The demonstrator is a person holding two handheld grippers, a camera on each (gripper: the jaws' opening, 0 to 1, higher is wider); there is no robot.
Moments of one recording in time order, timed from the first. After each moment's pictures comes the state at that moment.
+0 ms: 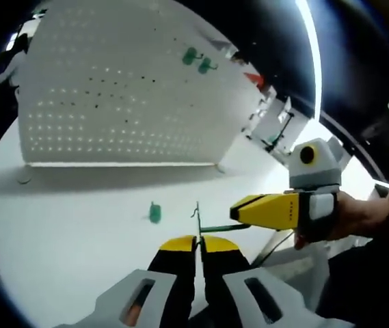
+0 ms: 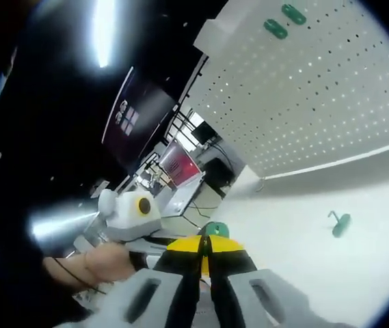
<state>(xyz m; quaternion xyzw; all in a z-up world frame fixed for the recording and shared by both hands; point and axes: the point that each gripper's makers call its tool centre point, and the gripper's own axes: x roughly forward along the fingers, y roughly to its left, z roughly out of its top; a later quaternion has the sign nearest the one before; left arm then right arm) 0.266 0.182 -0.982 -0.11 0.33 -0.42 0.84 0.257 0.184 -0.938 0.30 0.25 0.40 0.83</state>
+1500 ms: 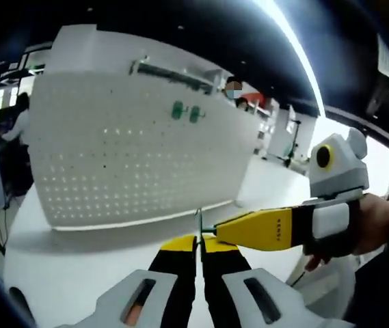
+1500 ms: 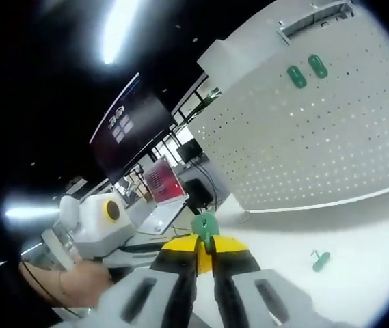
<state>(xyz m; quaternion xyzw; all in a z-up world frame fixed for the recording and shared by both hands) 0.297 0.176 -0.920 -0.04 0.19 -0.38 0.91 0.282 0.182 -0.896 0.25 0.18 0.34 0.89</state>
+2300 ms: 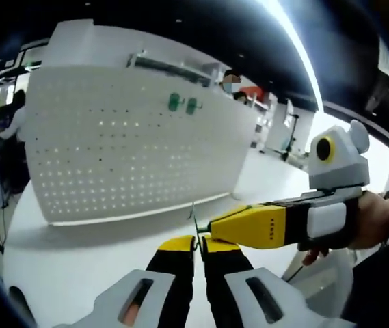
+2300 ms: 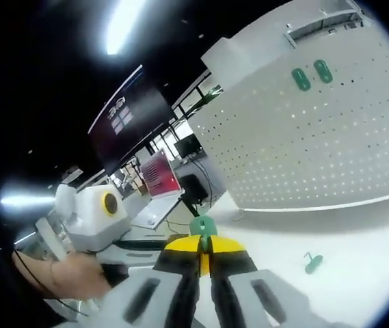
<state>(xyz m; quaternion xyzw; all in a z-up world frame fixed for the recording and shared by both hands) 0.290 0.171 -0.931 -0.03 0.21 -0.39 0.89 0.281 0.180 -0.904 0.21 0.19 0.34 0.90</state>
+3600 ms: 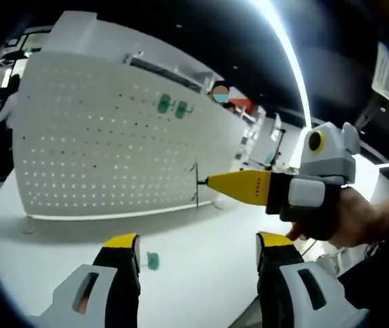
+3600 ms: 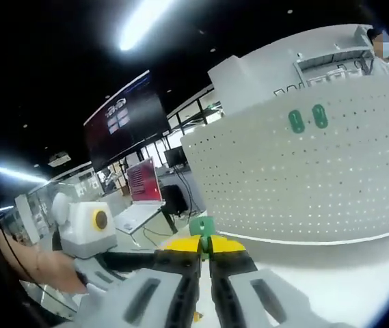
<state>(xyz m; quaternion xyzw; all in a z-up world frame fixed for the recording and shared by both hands) 0.283 0.156 -0.930 -0.10 0.20 -0.43 0.87 0.306 0.142 -0.878 0.11 0.11 0.29 0.94</state>
